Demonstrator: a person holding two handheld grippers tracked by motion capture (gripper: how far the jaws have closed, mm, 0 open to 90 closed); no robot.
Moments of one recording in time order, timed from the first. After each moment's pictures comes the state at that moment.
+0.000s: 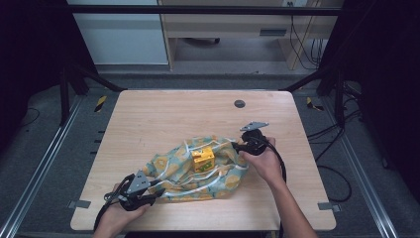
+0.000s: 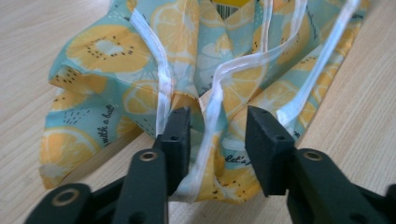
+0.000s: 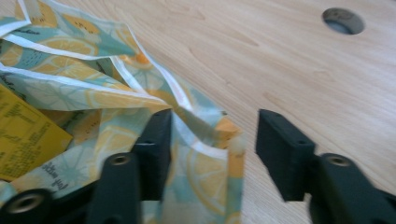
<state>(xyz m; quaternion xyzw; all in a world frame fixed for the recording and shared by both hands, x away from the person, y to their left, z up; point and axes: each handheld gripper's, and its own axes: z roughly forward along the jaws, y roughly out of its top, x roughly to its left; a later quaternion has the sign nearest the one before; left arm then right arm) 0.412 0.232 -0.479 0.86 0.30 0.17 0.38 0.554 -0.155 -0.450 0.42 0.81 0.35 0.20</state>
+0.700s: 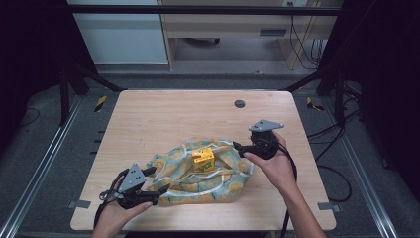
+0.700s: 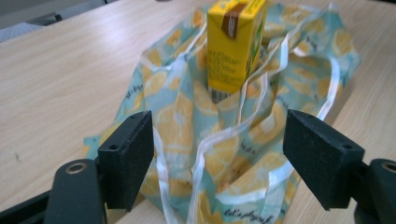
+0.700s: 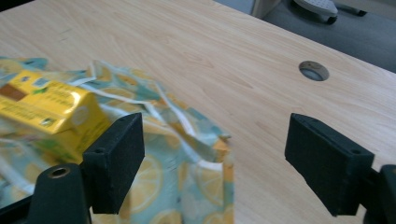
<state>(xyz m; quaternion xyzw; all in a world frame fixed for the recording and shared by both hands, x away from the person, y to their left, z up) 0.407 0.225 -0.438 0.81 0.29 0.20 0.46 0.508 -0.164 -0.393 0.39 0.79 0.40 0.23</state>
